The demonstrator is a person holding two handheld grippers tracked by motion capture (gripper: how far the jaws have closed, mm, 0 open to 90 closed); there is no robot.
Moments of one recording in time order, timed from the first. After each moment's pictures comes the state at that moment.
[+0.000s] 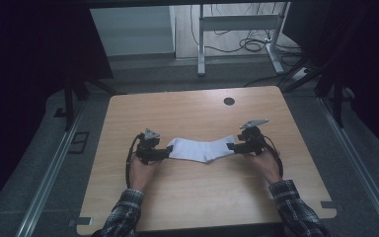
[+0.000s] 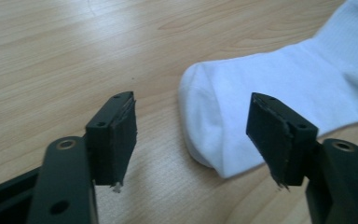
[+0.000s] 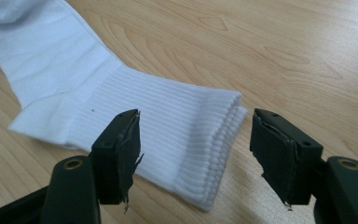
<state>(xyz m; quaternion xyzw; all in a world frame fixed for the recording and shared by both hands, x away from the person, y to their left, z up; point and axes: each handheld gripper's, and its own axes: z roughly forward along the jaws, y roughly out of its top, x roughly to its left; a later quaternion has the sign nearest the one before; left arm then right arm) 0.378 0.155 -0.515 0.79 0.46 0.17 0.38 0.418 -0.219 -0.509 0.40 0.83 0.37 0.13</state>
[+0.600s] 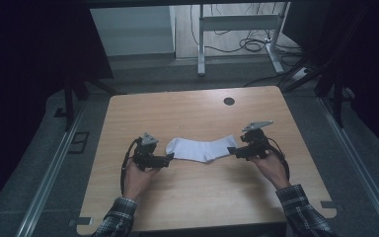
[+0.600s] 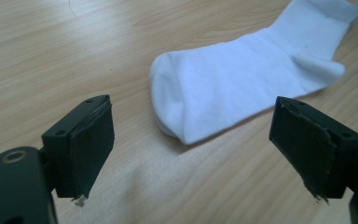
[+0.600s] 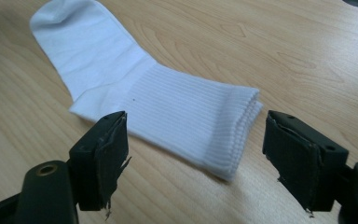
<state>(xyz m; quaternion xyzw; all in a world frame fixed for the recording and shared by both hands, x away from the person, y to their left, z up) 0.346 0.159 -0.496 0.80 0.44 0.15 0.38 0.392 -0.221 -0.484 0.38 0.84 0.37 0.12</state>
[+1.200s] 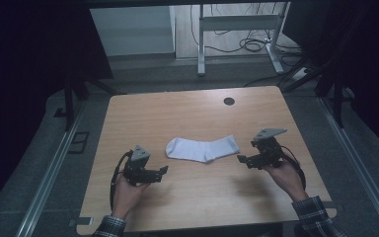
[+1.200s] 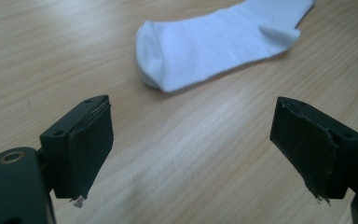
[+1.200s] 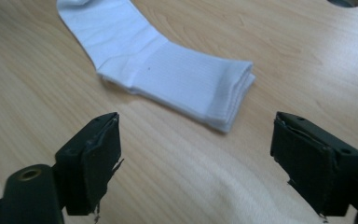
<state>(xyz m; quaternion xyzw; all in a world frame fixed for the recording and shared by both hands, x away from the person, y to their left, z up) 0.297 0.177 -0.494 0.80 0.43 0.15 0.38 0.355 -0.248 -0.470 0.36 0.85 0.37 0.13</state>
